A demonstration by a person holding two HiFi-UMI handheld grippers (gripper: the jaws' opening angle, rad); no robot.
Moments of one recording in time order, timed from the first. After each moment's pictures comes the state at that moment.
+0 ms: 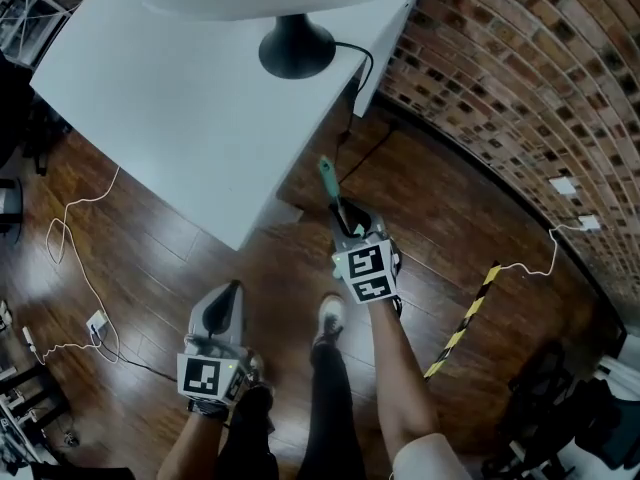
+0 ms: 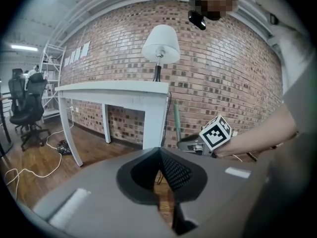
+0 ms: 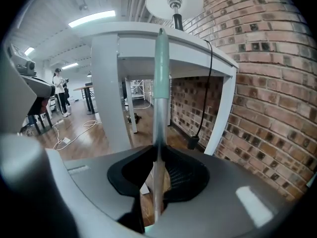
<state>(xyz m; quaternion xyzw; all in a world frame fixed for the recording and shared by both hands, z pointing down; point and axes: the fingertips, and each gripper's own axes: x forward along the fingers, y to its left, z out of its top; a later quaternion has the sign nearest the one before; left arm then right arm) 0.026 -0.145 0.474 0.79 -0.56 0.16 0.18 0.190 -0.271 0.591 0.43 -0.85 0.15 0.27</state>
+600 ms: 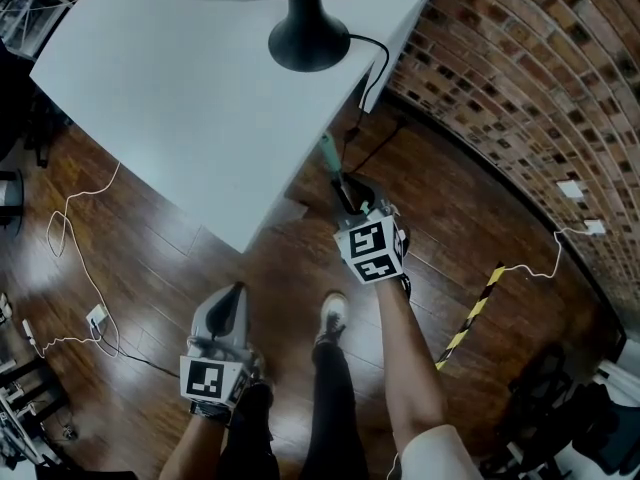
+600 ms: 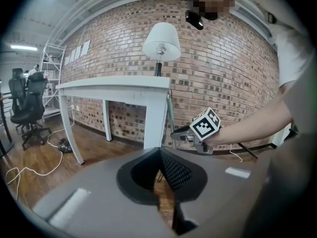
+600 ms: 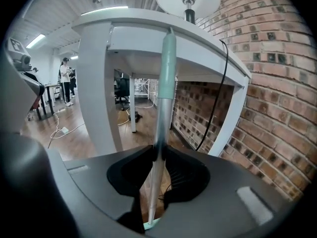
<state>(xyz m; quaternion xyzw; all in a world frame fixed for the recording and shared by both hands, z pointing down) 0.020 -0.140 0.488 0.79 -0.56 0.17 0.18 0.176 -0.311 0.589 0.41 -0.86 0.09 0.29</state>
